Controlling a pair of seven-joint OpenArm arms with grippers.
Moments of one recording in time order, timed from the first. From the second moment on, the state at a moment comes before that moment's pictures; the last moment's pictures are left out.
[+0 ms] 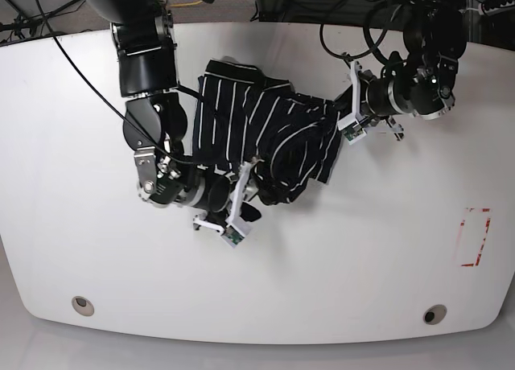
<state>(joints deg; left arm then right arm) 7.8 -17.8 3.1 110.2 -30.9 -42.8 71.8 18.3 4.8 -8.2 81.9 26.2 40.9 -53.2</state>
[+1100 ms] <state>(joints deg) 4.9 -8.4 11.0 110.0 -30.7 -42.8 67.9 7.2 12.7 -1.3 85.5 31.8 40.9 -55.2</state>
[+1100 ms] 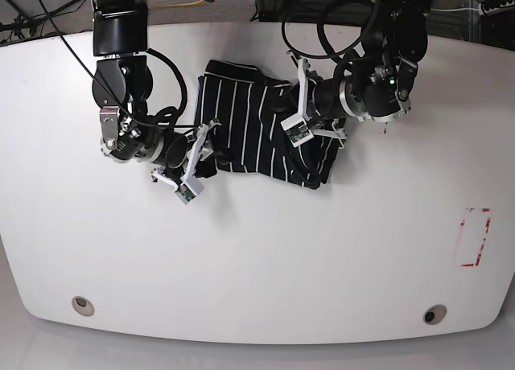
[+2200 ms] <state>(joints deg) -14.4 -11.4 6.3 79.9 -13.3 -42.8 57.9 0.0 13.2 -12.3 85.5 31.8 40.6 -51.0</state>
